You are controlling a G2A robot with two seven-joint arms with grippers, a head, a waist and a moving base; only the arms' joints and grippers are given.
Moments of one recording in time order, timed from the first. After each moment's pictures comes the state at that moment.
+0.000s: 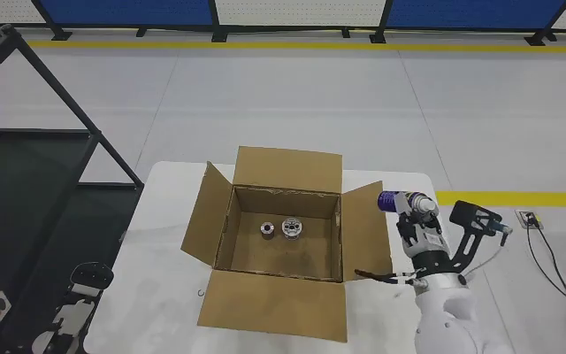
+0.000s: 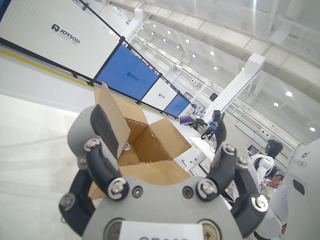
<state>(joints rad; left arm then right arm) 1.84 -1.16 -2.04 -2.01 -0.05 -0.85 -0.29 -1.35 -1.54 1.42 -2.24 -1.16 0.30 0.44</state>
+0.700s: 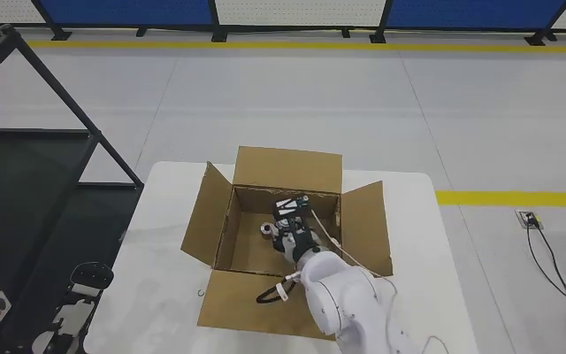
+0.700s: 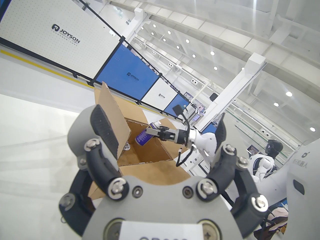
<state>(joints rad) 1.84 -1.16 -2.04 -2.01 -0.05 -0.85 -0.29 -0.91 -1.58 0.98 -1.70 -1.41 0.24 0.88</state>
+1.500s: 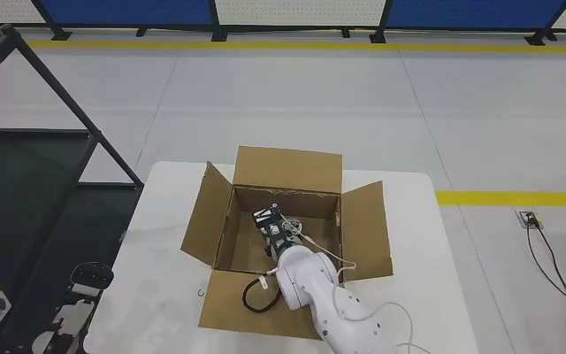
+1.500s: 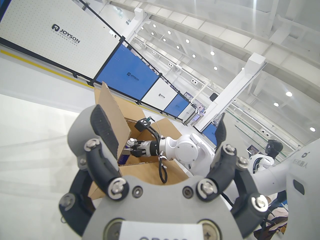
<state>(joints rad) 1.84 -1.16 -2.04 -2.01 -0.05 -0.85 -0.29 -0.75 -1.65 0.88 -1.29 -1.46 0.27 0.90</state>
